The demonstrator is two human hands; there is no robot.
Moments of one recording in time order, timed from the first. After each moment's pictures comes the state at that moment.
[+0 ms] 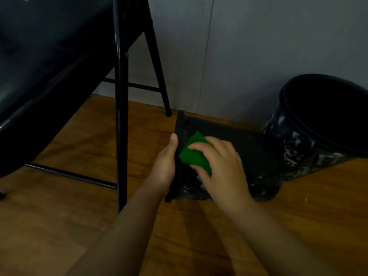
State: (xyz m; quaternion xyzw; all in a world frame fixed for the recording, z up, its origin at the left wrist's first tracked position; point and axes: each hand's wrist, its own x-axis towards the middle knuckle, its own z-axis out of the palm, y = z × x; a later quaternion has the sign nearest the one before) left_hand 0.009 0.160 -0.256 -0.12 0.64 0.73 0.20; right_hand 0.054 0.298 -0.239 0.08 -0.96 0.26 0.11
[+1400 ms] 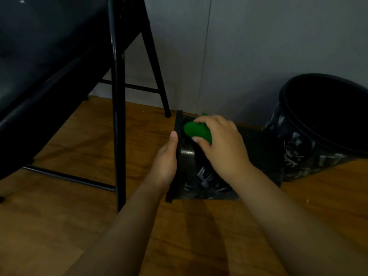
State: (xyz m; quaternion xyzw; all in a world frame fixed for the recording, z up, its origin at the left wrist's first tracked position) left_hand -0.001 0.165 -0.255 -0.10 0.67 0.71 0.18; right_hand -0.001 0.306 -0.219 0.04 -0.95 0.28 0.09
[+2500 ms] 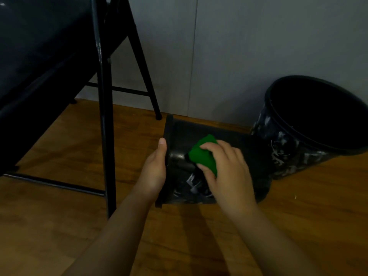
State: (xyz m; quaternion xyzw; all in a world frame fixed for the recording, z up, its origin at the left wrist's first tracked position) left_hand 0.011 0.163 -0.252 -0.11 0.71 0.68 0.17; right_hand 0.060 0.322 -0.241 -0.01 -0.97 0.23 0.12
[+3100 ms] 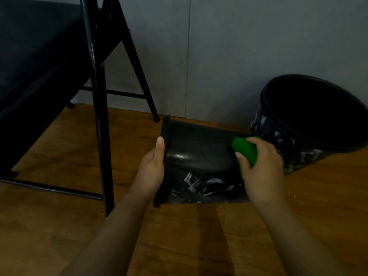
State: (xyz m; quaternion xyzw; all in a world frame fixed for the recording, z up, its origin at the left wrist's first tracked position) left_hand 0.014 0.166 -0.234 -0.08 0.74 0.65 0.15; right_hand 0.058 0.385 -0.251 -0.18 -0.93 0.27 0.19
